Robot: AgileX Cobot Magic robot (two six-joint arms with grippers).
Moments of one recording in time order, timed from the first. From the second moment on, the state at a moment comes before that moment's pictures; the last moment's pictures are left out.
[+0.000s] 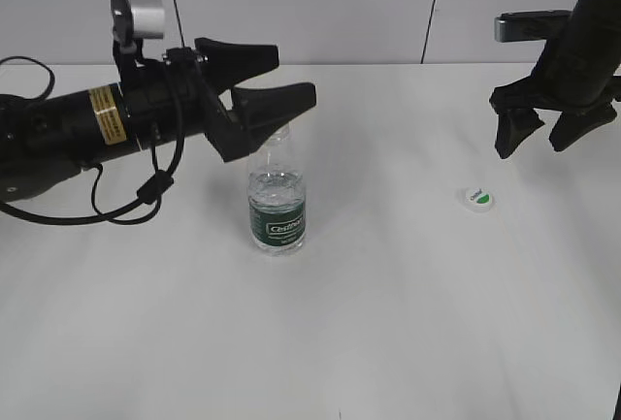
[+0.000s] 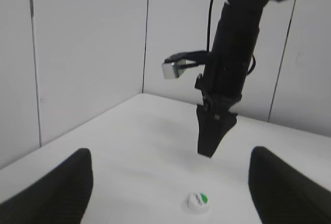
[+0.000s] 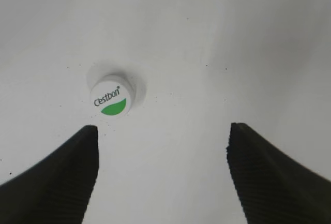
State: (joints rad) left arm -0.31 1.94 -0.86 0.94 -1.21 -0.52; right arm 0.11 2.05 -1.54 0.10 1.01 -0.23
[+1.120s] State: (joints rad) left arm -0.19 1.56 -0.93 0.51 0.11 -0.62; right arm 0.11 2.04 -1.54 0.15 1.09 -0.22
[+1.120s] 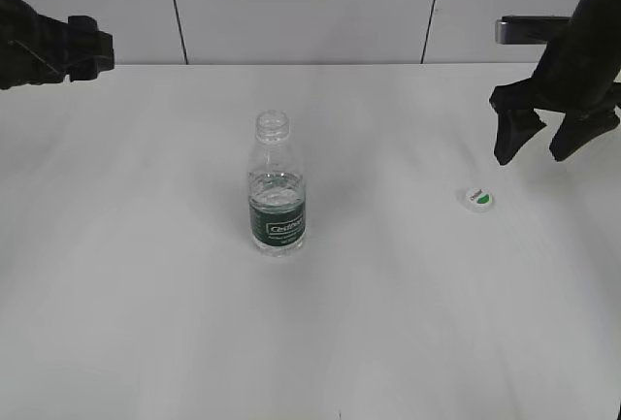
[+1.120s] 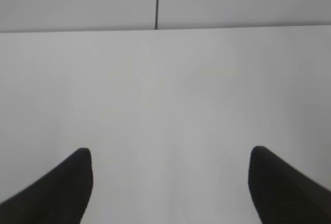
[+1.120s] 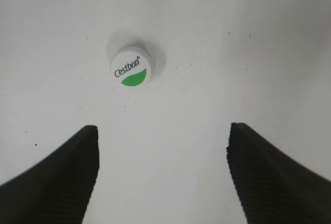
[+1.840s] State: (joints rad) left arm -0.12 1.61 -1.24 0.01 0.69 -0.14; right arm 0.06 1.90 -1.55 0.14 1.13 -0.20
